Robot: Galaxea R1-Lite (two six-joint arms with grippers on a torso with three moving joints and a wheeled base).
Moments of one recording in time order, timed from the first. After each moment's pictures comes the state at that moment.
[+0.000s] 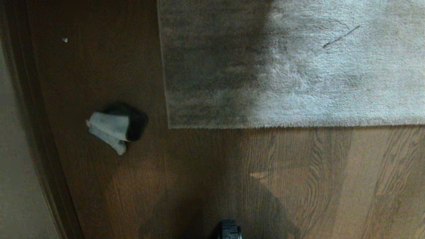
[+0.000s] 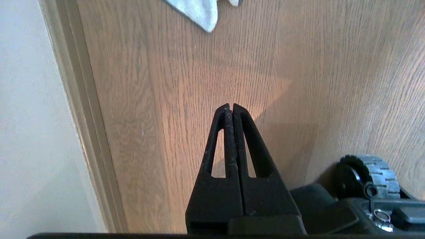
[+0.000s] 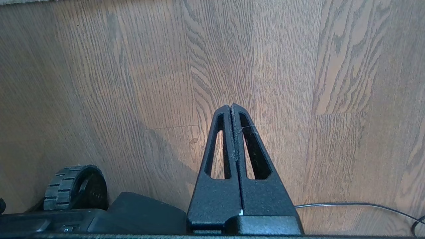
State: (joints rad) left arm -0.01 0.02 -0.01 0.02 0.00 -0.04; right arm 0.00 0.00 0.00 0.00 -0.05 0.06
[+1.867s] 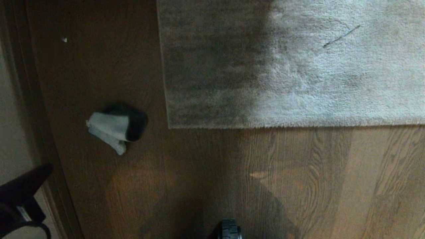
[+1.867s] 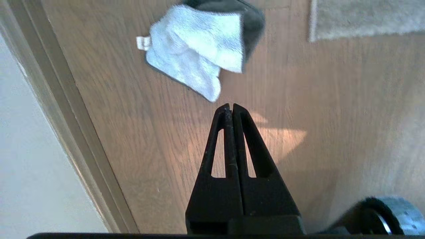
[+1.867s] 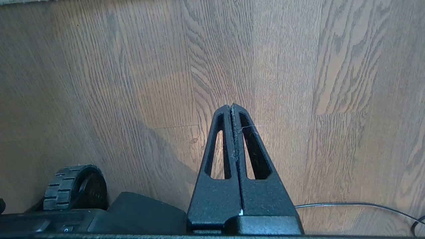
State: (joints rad) left arm -0.04 0.86 -0.21 -0.58 0.02 0.07; right arm 0.00 0.00 0.00 0.00 -0.05 0.06
